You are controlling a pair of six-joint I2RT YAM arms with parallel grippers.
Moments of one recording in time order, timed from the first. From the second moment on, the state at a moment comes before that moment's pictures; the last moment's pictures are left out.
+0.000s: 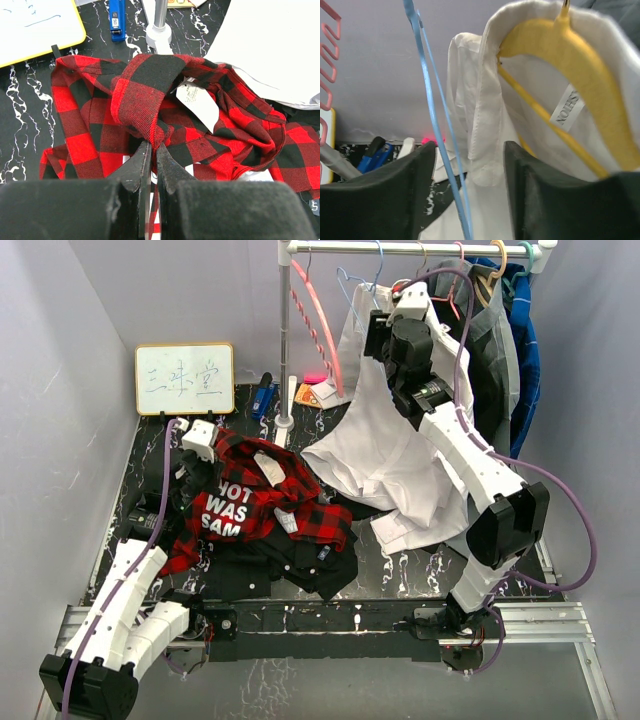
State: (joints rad) left arm -0.21 0.83 0.78 -0.31 0.12 0.07; right arm 0.42 1.72 1.81 -0.08 0.41 0.04
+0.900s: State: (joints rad) left arm -0.21 0.83 0.77 -0.31 0.19 0.09; right arm 0.42 1.63 1.81 -0.05 0.27 0.05
